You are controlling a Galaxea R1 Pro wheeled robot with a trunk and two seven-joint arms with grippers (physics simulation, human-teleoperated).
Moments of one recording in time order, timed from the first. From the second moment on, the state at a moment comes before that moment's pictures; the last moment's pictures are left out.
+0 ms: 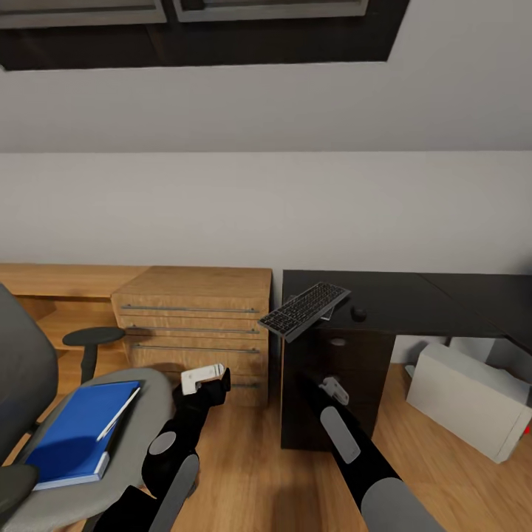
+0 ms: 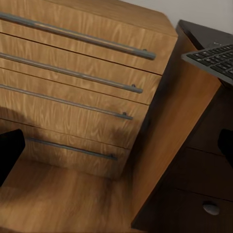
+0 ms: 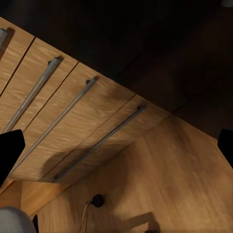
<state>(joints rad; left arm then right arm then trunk) -0.22 -0.05 -0.35 -1.59 0.35 0.35 0.48 -0.58 0.17 0.07 -0.72 -0.84 0.11 -0.18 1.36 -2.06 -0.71</state>
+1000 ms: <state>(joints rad) -0.22 -0.04 -0.36 -1.59 0.35 0.35 0.48 -0.58 0.16 0.07 -0.71 -0.84 0.10 -0.18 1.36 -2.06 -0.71</state>
